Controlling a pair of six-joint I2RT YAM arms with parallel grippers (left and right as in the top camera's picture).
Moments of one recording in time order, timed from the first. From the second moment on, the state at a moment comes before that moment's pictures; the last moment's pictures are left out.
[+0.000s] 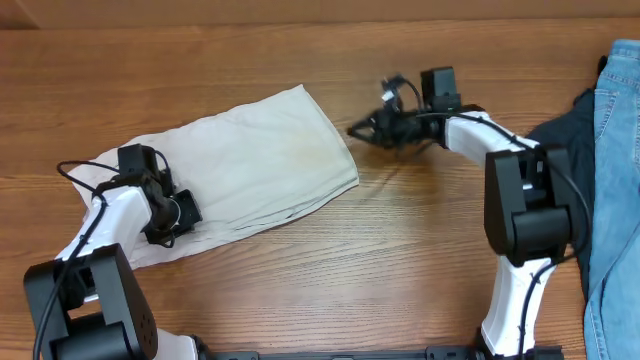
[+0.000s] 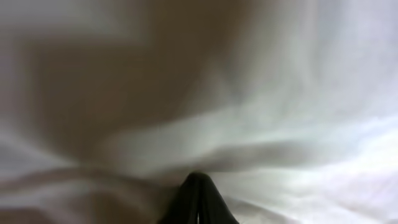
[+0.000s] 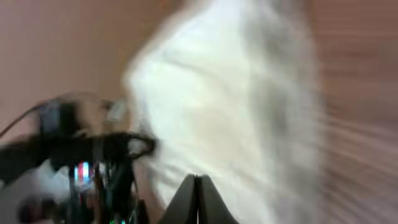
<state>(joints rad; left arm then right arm) 0.25 1.66 0.88 -0.69 0.11 -0.20 0.19 2.15 1.41 -0.14 -1.16 0.35</state>
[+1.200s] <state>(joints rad) 0.26 1.63 0.93 -0.84 -0.07 -0.21 0.50 2.43 1.43 0.56 -0.27 1.04</state>
